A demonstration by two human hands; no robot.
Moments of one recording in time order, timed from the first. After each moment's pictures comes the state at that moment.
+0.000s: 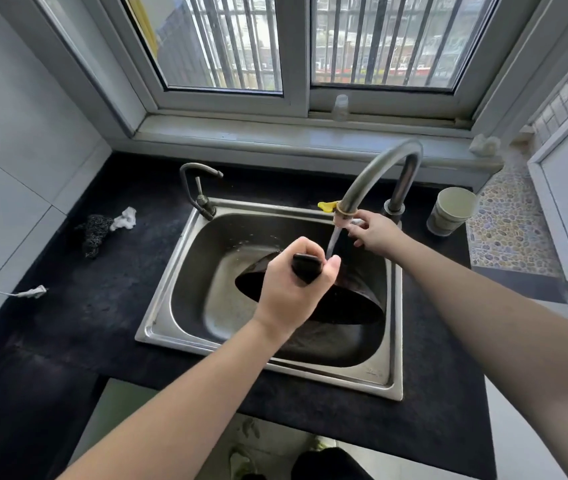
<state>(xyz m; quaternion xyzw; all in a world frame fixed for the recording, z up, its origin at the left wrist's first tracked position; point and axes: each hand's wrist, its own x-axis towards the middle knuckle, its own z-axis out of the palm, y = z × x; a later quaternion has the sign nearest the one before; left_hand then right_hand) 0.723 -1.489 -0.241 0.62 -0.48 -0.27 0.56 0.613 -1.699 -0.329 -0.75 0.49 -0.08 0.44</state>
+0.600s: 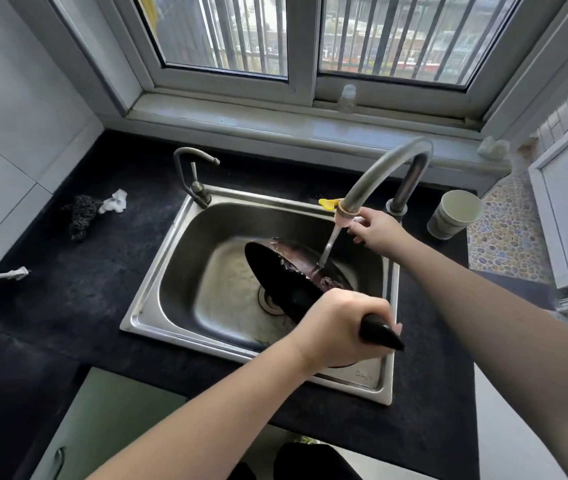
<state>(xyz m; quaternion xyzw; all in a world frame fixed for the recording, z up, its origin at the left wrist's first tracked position) 0.678 -1.495 -0.261 0.53 -0.70 -0.21 0.44 0.612 -1.709 -0.334 -0.76 0.47 -0.08 0.44</state>
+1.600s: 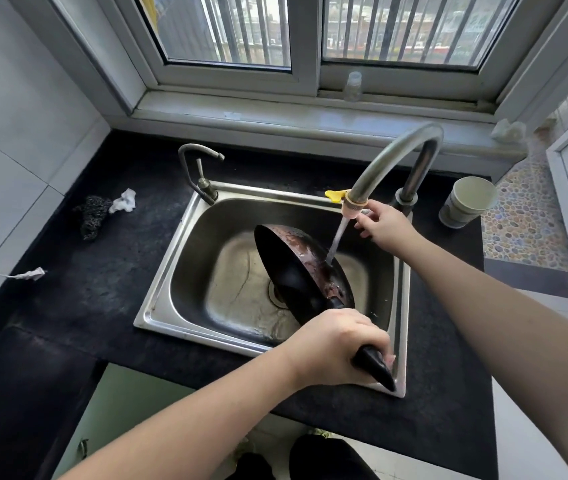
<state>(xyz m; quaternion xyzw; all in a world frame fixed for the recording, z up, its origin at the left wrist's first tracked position) 0.691 -1.468 -0.271 0.46 -0.78 -0.24 0.35 0.613 -1.697 -0.343 -0.73 0.48 -0.13 0.46</state>
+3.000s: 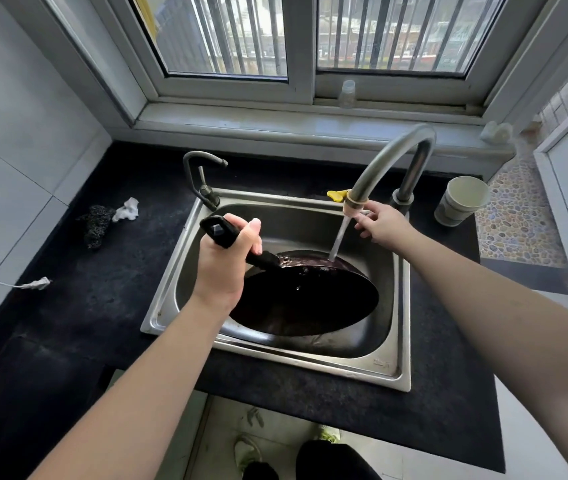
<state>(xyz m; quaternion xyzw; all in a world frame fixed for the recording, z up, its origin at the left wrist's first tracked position) 0.821 -1.483 -0.262 0.58 -0.33 -0.34 0.66 0.615 -1.703 -0.348 -0.72 0.50 -0.12 0.47</state>
